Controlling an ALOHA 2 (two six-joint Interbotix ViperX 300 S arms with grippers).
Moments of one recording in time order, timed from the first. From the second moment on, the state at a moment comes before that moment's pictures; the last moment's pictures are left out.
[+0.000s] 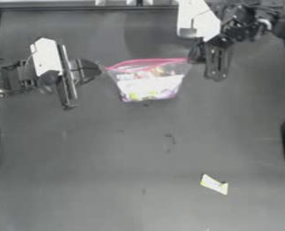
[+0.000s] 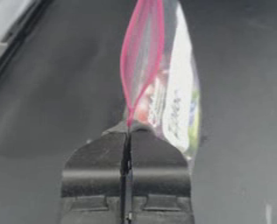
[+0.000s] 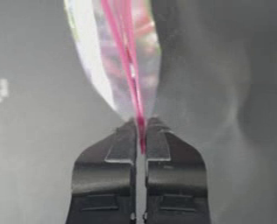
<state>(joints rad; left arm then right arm) 0.47 -0.26 0.94 0.25 -0.39 -0.03 -0.53 -0.20 0.40 0.08 0.88 -0.36</state>
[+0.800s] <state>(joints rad) 0.27 -0.45 0.93 0.20 -0.18 -0.04 -0.25 -0.33 0.46 -0.09 0.87 -0.02</state>
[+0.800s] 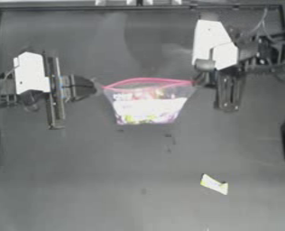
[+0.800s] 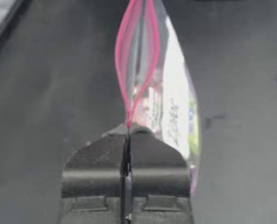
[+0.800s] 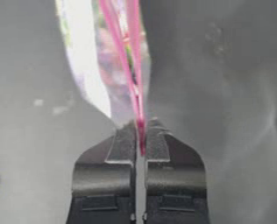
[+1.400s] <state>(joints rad) 0.15 -0.44 0.97 0.12 -0.18 -0.04 -0.12 -0.33 0.56 -0.17 0.78 0.17</state>
